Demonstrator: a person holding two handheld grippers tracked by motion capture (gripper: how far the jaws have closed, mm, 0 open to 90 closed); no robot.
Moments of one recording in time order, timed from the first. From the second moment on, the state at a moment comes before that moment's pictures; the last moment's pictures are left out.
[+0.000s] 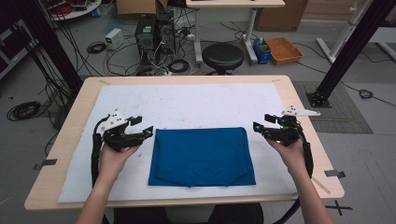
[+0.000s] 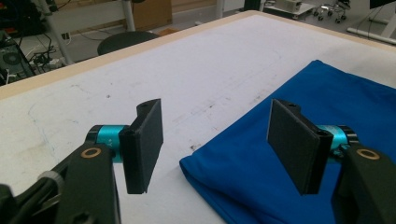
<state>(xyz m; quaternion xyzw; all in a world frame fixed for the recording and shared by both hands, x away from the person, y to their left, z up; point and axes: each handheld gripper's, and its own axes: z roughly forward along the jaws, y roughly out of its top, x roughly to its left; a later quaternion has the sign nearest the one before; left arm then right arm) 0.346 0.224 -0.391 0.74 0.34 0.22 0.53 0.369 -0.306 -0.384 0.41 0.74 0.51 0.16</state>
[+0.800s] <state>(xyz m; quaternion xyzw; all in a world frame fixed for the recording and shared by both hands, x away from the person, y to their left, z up) 0.317 0.219 -0.385 0.76 0.34 0.20 0.52 0.371 -0.302 -0.385 0.40 0.75 0.50 0.16</state>
